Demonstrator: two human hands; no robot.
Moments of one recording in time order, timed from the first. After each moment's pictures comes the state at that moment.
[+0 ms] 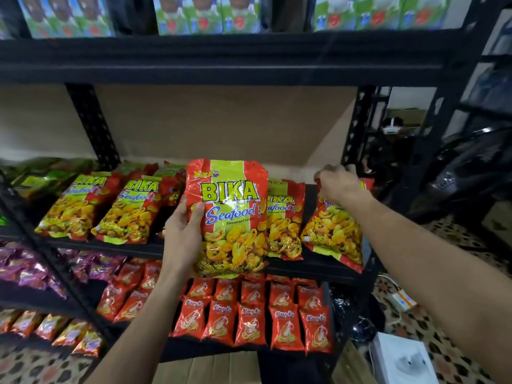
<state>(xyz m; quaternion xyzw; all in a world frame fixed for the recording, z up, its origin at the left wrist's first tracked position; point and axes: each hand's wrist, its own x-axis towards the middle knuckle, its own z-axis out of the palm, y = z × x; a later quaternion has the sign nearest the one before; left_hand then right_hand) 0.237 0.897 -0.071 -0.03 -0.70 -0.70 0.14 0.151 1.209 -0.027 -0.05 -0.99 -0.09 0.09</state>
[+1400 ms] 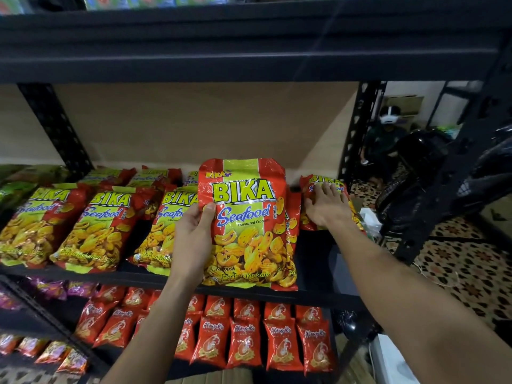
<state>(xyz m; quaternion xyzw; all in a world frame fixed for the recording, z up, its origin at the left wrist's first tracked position) 0.173 0.952 -0.068 -0.01 -0.68 -0.73 0.07 0.083 1.233 -0.110 -0.16 -0.98 0.11 0.04</state>
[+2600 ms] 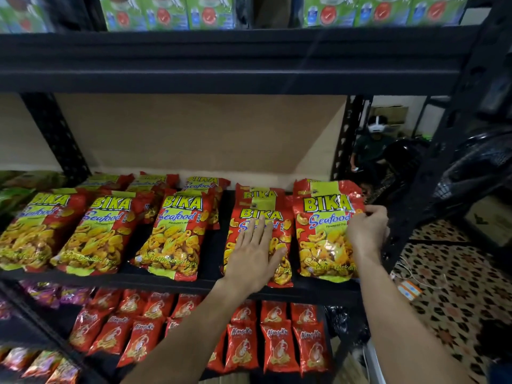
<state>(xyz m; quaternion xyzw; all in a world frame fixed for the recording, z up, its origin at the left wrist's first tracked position) 0.156 1.014 -0.146 -0.27 -0.95 -0.12 0.06 0.203 1.221 -0.065 -0.36 -0.67 0.56 0.33</state>
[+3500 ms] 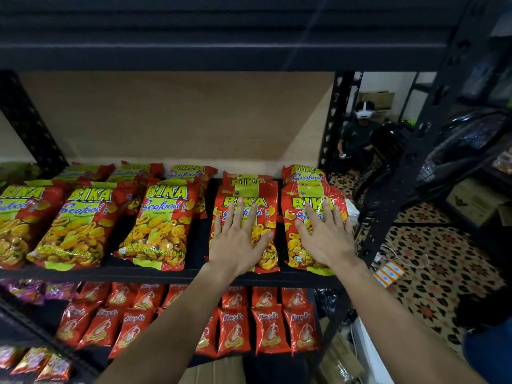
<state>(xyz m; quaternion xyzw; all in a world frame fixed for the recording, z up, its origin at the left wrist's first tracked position) 0.142 1.011 -0.150 -0.22 -0.97 -0.08 0.09 0.205 1.209 -0.118 -0.18 -0.98 0.09 0.02</state>
